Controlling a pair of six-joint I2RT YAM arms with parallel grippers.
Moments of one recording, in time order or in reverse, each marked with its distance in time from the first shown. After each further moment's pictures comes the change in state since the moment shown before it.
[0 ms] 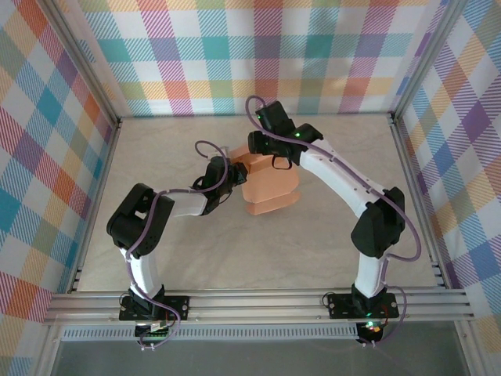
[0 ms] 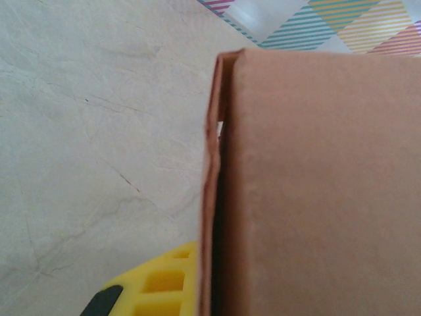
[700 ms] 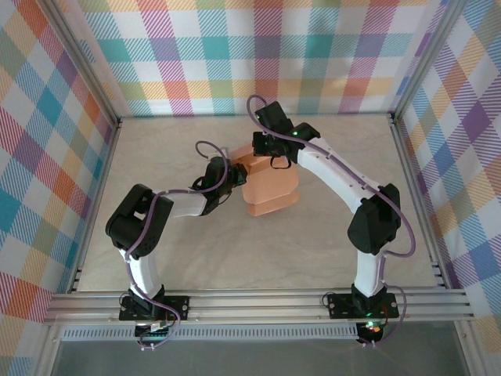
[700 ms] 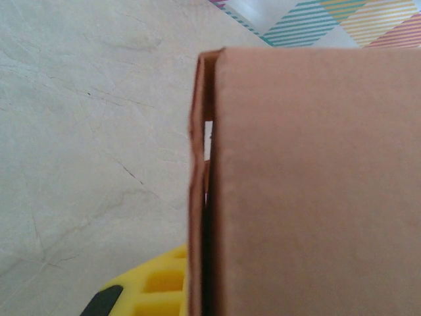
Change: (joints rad) left arm -0.002 -0.010 -0.006 -0.019 0.008 0.019; right arm -0.013 0.033 0.017 -0.018 -0.040 0.080
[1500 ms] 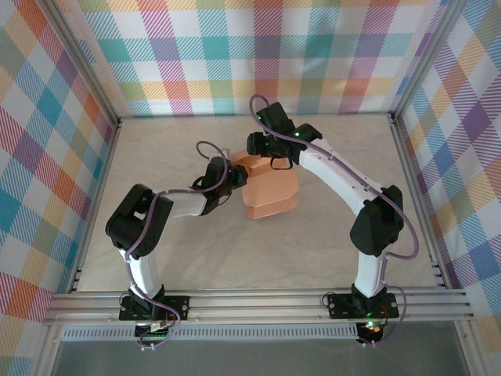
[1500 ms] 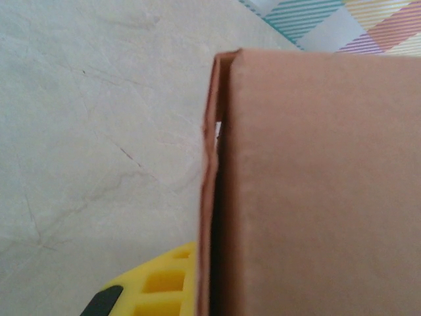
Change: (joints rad) left arm 0.012 0.000 0.009 -0.052 0.053 -0.014; right arm 0.000 -0.043 -0.043 0.014 -0.035 0.042
